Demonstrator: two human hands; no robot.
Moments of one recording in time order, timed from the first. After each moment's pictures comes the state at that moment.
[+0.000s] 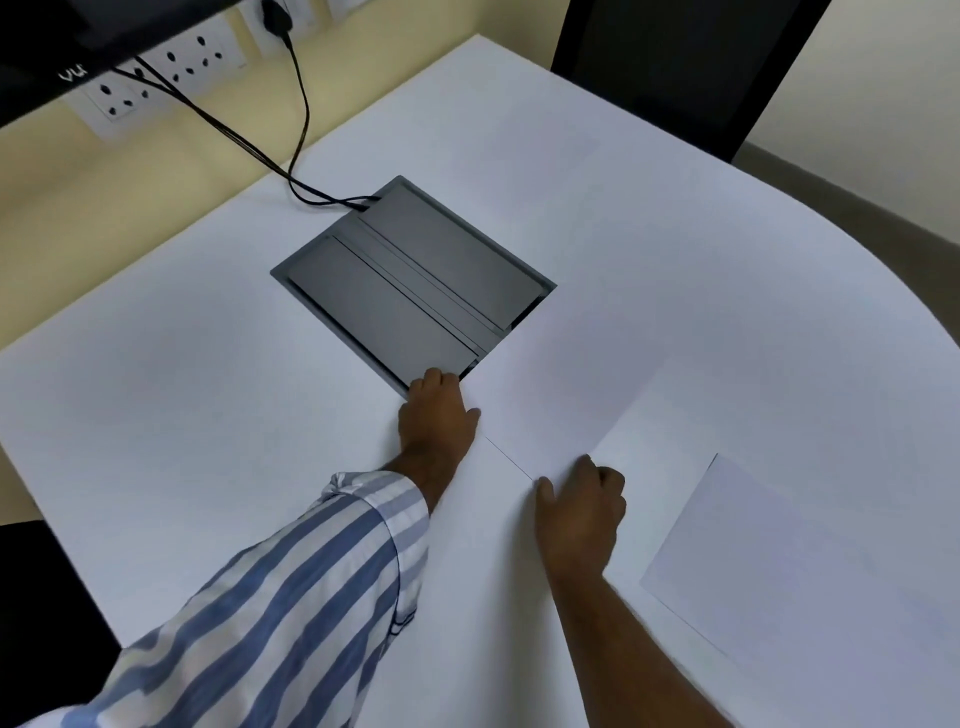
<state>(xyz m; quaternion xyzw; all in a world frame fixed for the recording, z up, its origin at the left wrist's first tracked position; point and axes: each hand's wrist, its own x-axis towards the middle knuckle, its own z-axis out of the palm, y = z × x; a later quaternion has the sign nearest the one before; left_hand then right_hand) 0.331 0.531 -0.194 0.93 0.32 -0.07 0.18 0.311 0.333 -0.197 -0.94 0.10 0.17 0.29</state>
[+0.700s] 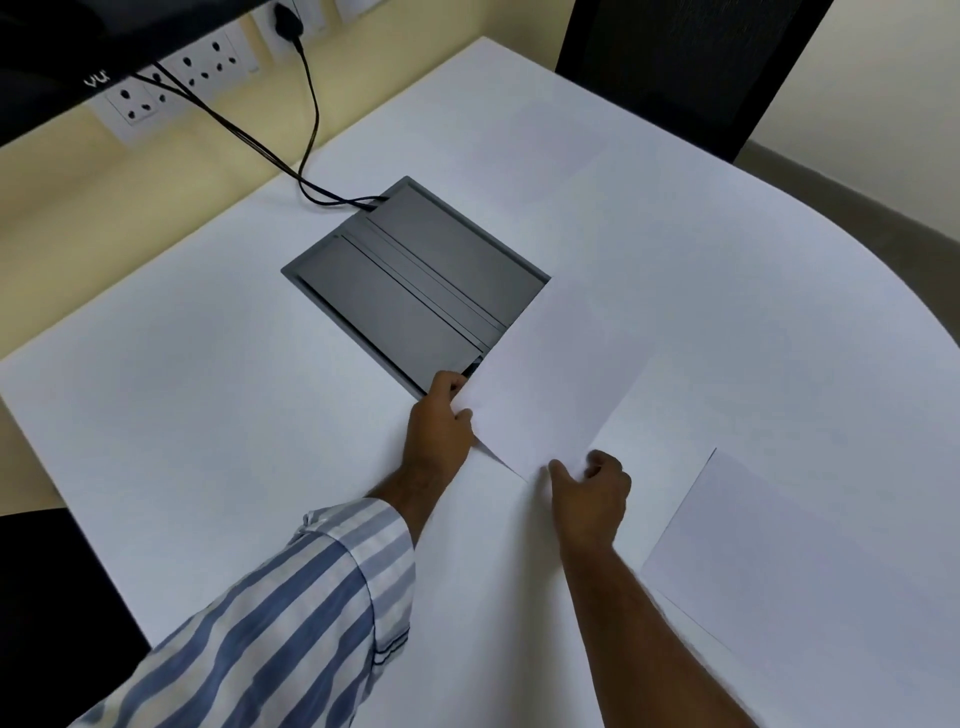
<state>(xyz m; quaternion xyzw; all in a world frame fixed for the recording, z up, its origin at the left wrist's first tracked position) 0.302 0.518 -0.187 0.80 0.37 0.05 0.48 0.326 0.330 -0.197 -0.86 0.20 0.17 0.45</state>
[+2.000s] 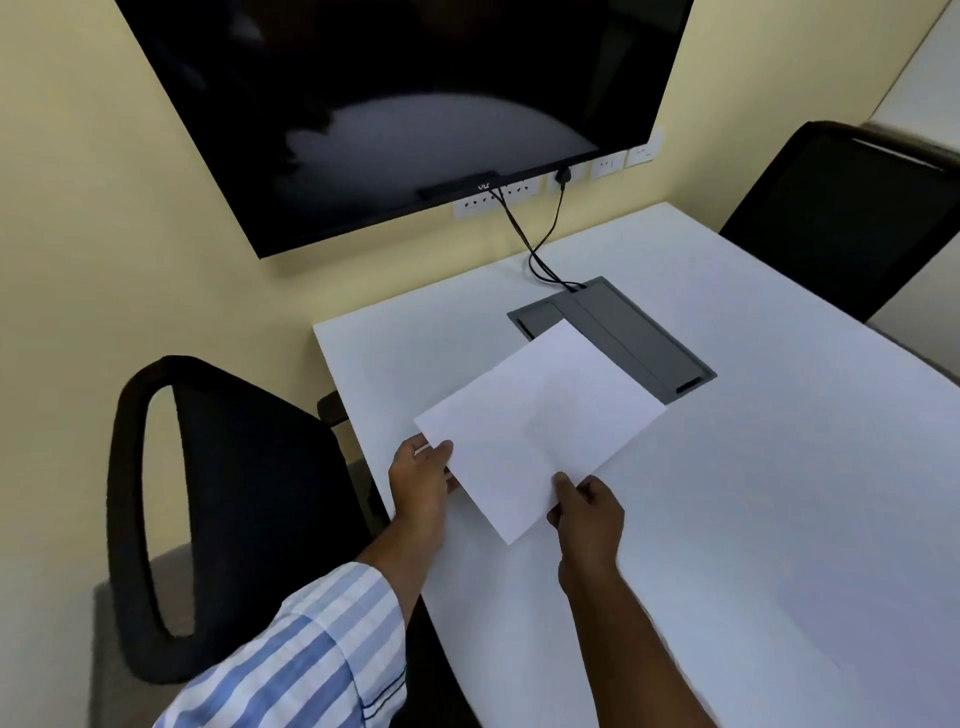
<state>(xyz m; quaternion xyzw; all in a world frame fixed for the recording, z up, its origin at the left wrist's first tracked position) -0.029 0.606 -0.067 0.37 0.50 0.35 0.70 0.081 0.448 -0.069 -0.72 0.05 0.23 0.65</state>
